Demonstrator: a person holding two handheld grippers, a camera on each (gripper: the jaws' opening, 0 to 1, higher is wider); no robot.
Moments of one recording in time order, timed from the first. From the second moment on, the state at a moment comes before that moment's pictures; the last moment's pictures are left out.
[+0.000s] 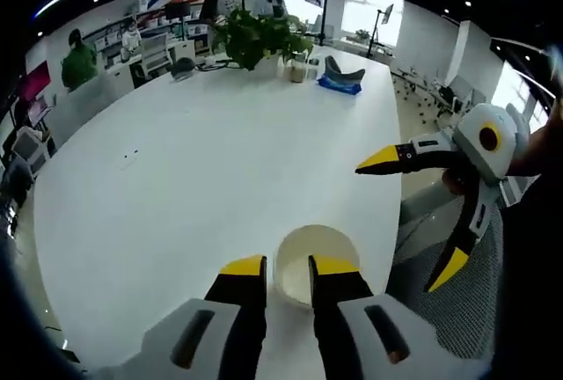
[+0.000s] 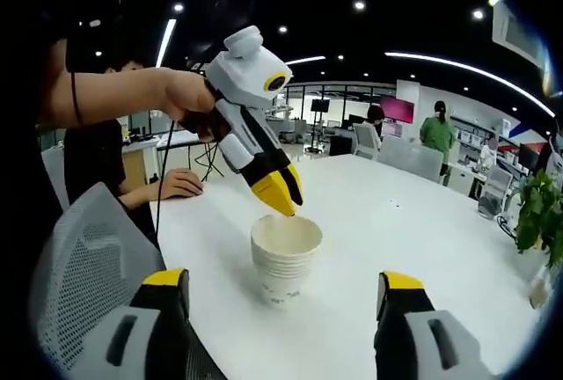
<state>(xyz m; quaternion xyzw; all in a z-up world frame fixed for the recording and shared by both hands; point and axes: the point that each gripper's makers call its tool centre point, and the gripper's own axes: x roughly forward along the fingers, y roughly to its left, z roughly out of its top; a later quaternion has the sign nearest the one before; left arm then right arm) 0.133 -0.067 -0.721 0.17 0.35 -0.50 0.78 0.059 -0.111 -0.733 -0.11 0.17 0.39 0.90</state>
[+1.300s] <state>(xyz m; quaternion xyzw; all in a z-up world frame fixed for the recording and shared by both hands) 0.112 -0.039 -0.709 0.18 0.23 -0.54 0.79 0.079 -0.093 -0.716 -0.15 0.15 0.45 0.87</state>
